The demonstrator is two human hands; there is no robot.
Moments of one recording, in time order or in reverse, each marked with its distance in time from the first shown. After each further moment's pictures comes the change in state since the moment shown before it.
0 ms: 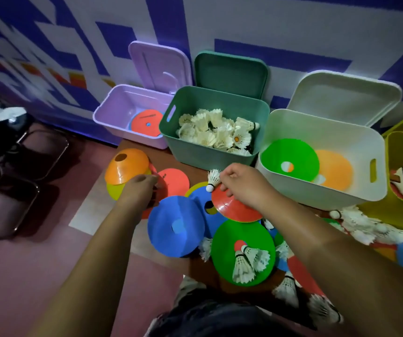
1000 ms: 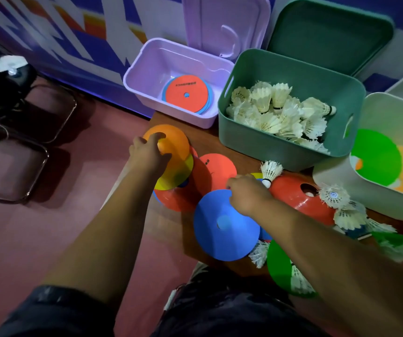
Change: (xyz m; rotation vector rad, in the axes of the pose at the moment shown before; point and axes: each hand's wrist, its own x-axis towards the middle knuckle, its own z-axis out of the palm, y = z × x) left_hand 0.188 -0.028 -0.094 0.828 0.110 0.267; right_hand 0.107 -0.001 0.174 -0.937 -0.267 -0.095
